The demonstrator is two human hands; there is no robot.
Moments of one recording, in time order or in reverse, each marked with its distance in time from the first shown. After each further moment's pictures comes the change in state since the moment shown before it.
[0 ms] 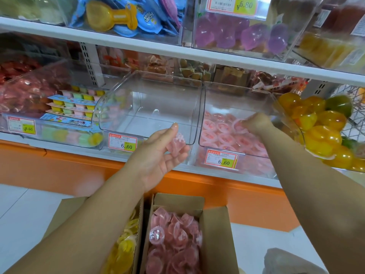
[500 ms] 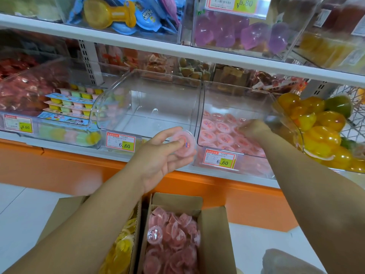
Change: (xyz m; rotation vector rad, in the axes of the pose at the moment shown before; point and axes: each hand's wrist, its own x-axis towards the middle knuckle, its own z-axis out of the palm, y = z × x) left_hand 0.000 -0.006 0.002 0.094 -0.063 0.005; right_hand 0.007 0.020 0.009 -0.058 -0.035 -0.037
